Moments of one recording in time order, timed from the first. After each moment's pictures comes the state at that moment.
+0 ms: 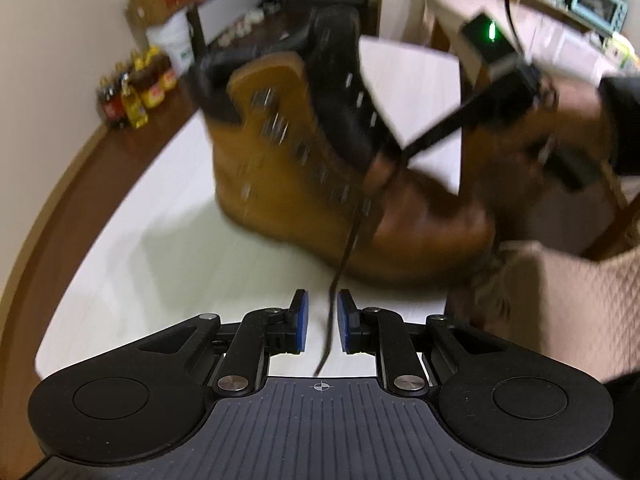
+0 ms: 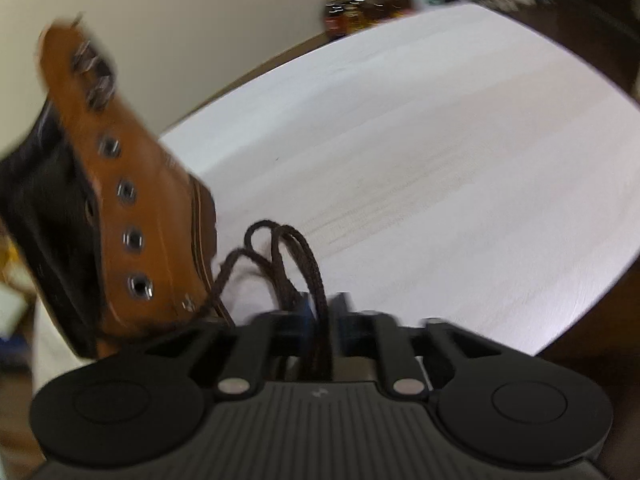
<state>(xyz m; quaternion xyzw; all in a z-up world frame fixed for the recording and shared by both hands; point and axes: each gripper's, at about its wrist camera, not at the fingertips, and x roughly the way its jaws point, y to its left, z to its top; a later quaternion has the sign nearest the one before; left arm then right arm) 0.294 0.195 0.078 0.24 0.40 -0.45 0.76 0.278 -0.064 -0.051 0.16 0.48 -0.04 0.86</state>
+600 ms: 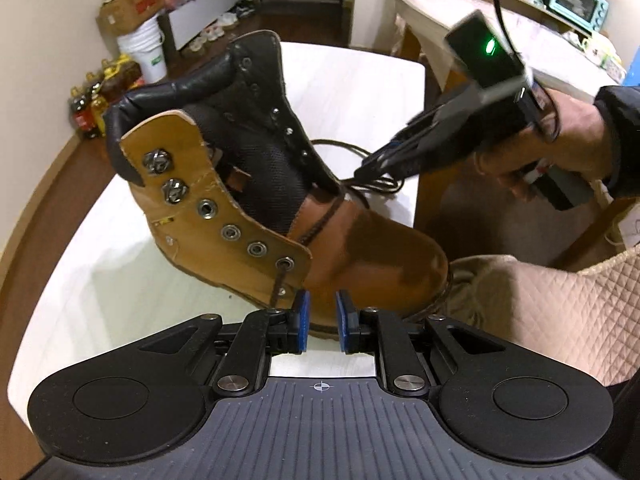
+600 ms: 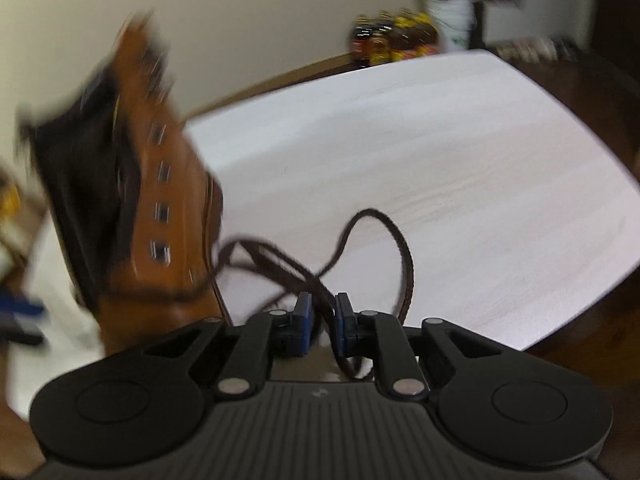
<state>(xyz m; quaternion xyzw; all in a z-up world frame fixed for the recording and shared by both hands) 0.276 0.157 0.073 0.25 0.41 -0.48 0.73 0.277 -0.030 -0.026 0.04 0.47 -0.02 0.88</state>
